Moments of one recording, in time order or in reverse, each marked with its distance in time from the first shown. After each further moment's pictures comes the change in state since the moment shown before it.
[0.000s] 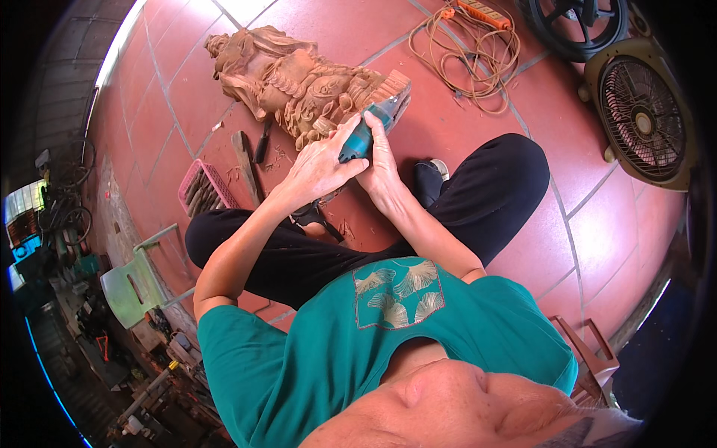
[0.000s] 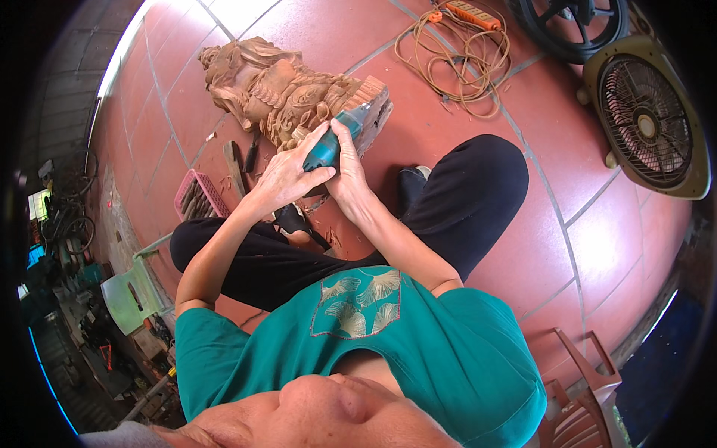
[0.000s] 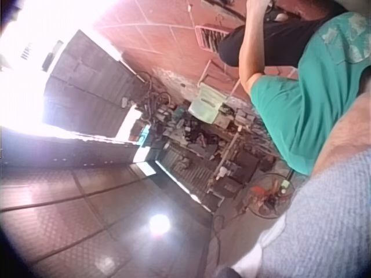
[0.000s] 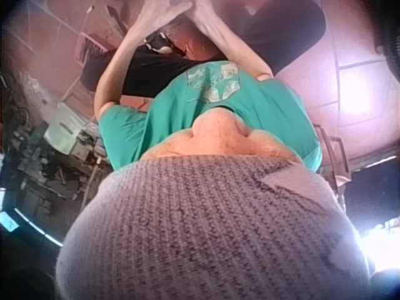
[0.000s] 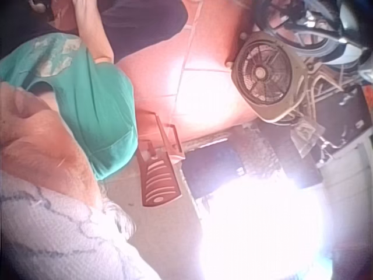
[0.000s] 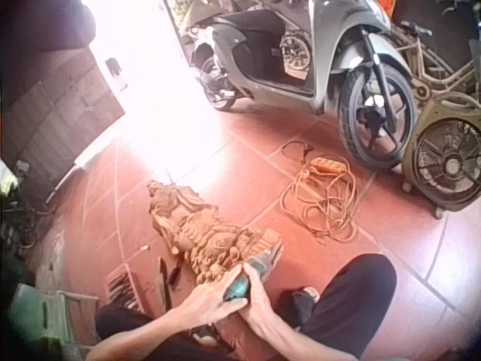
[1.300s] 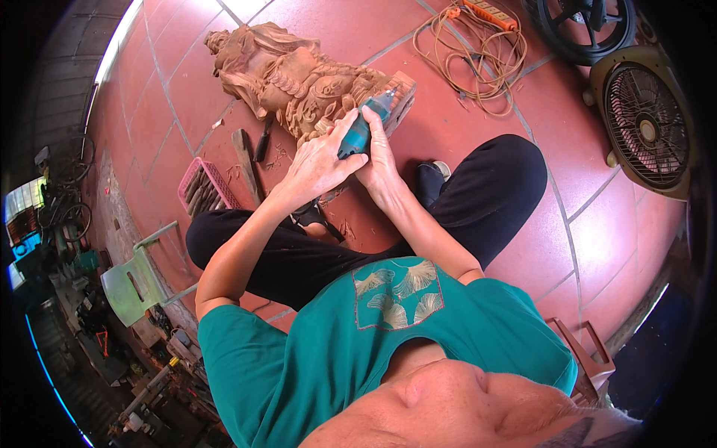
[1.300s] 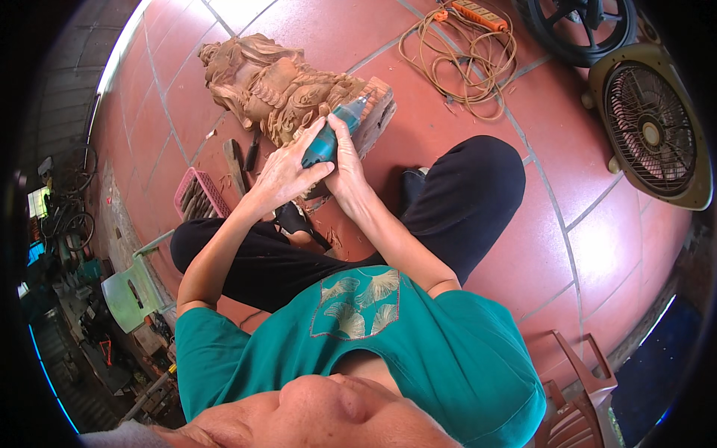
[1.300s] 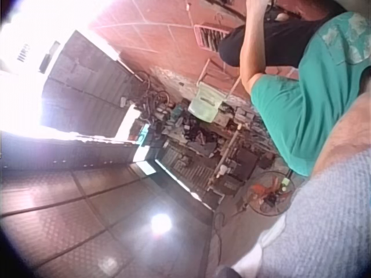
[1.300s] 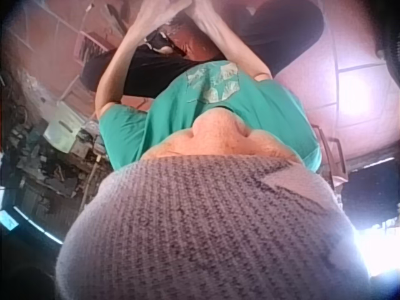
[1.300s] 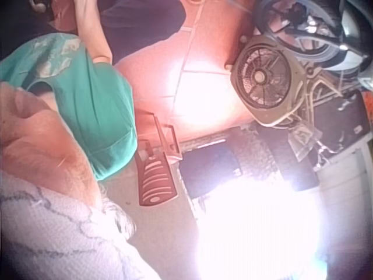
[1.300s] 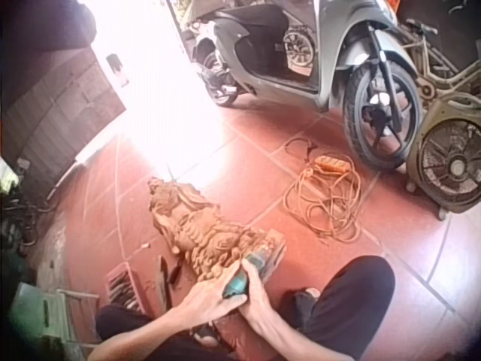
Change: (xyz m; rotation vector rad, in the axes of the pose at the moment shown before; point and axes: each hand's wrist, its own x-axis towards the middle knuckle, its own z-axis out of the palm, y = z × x) left_hand 0.009 0.002 -0.008 0.046 -0.014 -0.130; right_hand 0.011 -0.002 0.014 0.022 -0.040 0.033
